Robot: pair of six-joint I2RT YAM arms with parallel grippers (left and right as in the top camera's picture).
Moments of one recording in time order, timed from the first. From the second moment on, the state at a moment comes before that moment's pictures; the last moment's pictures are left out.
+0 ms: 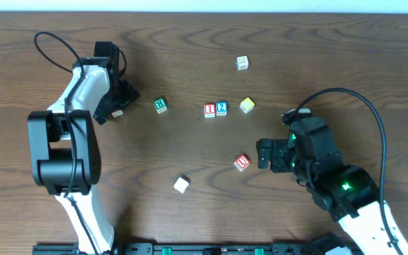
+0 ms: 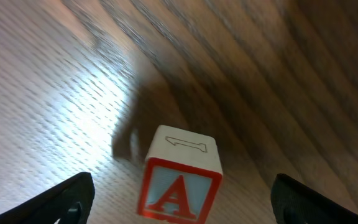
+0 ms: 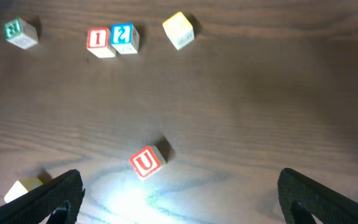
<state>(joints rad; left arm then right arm) 0.01 2.09 1.49 -0.89 -0.08 -0.72 0.43 0.98 0.84 -0.77 0.06 0.38</state>
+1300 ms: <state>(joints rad) 0.00 2.10 1.49 -0.87 -0.09 -0.72 0.43 0.98 0.84 -0.78 0.06 0.38</state>
